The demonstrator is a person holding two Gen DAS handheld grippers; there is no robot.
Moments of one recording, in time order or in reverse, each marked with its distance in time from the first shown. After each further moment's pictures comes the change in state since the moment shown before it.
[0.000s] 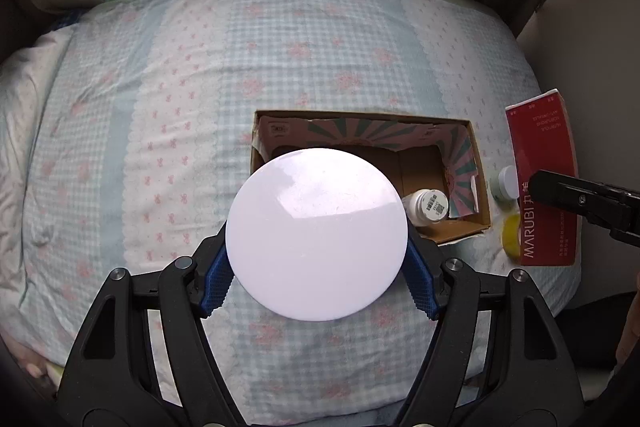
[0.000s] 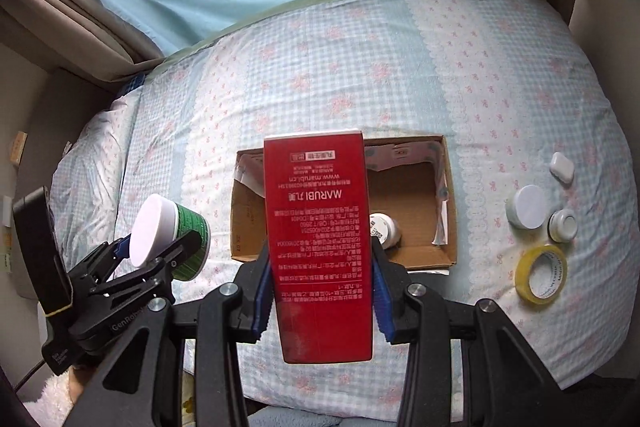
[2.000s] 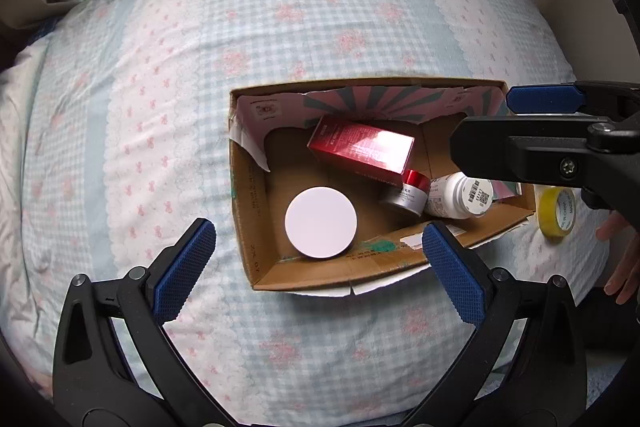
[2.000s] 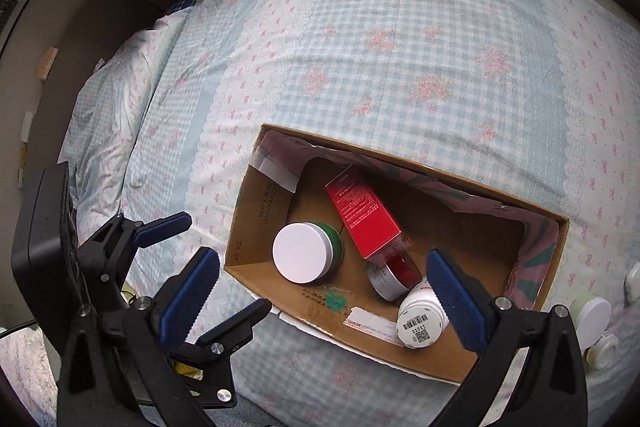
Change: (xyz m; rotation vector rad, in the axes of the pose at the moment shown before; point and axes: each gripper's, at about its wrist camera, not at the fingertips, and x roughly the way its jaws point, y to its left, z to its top) left arm 0.062 -0.008 0.010 0.083 0.081 0.049; right arm 0.100 0.020 0.055 -0.276 0.137 0.153
